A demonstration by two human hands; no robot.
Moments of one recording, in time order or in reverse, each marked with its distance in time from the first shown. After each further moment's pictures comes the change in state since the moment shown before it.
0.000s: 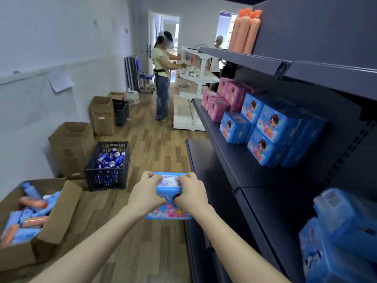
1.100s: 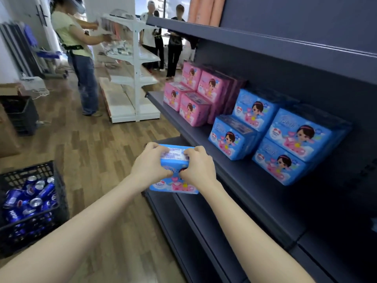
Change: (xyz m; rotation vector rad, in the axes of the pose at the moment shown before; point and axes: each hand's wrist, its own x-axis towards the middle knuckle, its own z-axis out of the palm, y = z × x) left_hand 0.331 0.014 -0.033 -0.076 -0.198 0.441; right_hand 0.266 -0.002 -0.036 -0.073 0.249 0.442
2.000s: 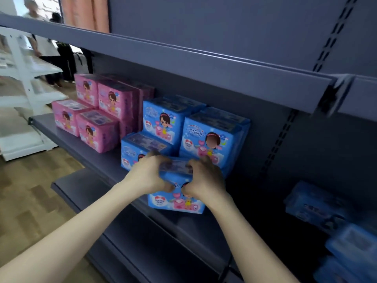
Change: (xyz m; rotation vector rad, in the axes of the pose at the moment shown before) left_hand 0.089 0.175 0.091 0.029 -0.291 0.501; right_hand -0.007 0.164 -0.113 -0.107 0.099 0.386
